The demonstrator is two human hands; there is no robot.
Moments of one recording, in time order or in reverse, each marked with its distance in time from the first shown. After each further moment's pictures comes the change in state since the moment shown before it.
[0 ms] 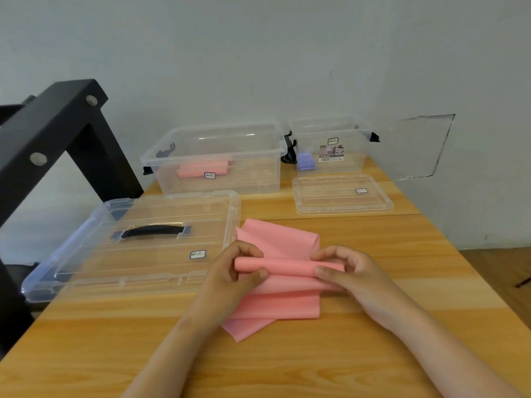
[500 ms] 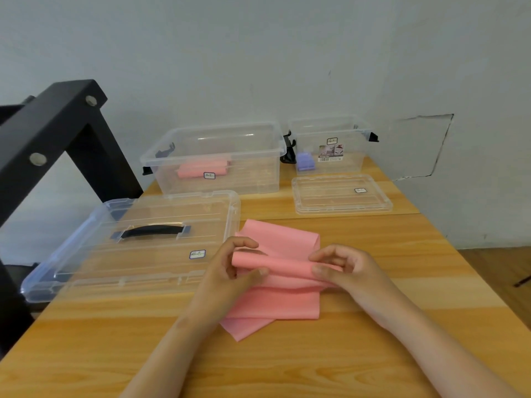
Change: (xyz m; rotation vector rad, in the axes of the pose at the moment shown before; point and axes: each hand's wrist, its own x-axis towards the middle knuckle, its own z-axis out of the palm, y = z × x) left_hand -0.001 -0.001 -0.002 -0.155 0.008 -0.105; right_hand 0.000 -0.001 0.002 -0.024 0.006 -0.063
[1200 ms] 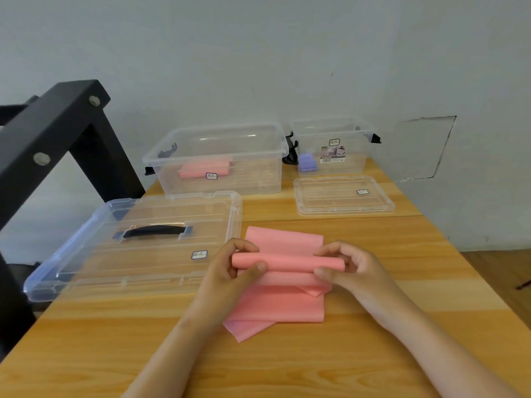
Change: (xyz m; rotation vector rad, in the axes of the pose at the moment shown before) left_hand 0.000 0.002 0.000 0.055 0.066 0.033; right_hand -0.004 -0.007 0.001 0.013 0.029 -0.016
